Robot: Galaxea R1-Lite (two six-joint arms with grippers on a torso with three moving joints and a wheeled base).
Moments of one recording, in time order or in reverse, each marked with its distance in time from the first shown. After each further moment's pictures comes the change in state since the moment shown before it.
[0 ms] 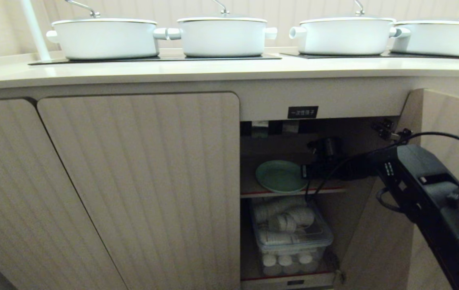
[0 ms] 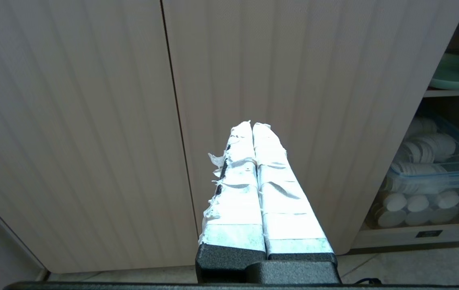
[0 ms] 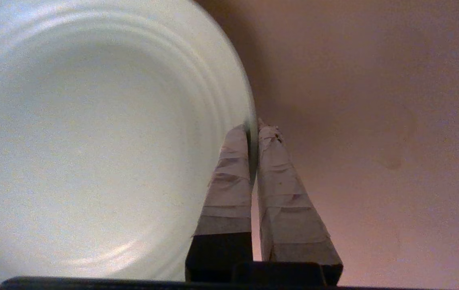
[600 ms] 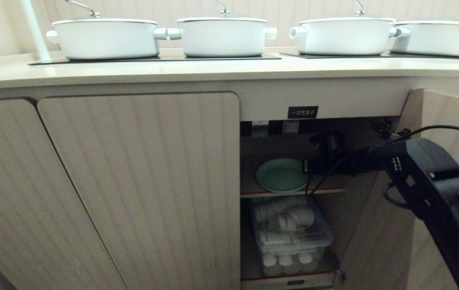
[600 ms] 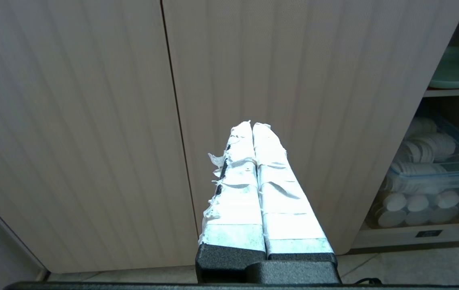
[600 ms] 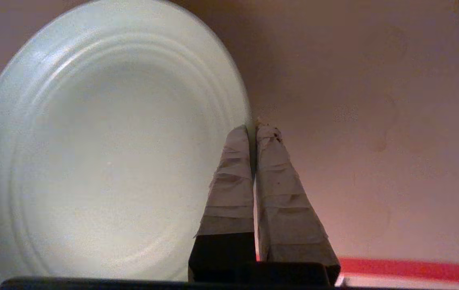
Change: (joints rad) left arm 0.000 0.000 0.000 0.000 0.000 0.000; right arm 0.002 -0.059 0.010 0.060 -0.009 0.090
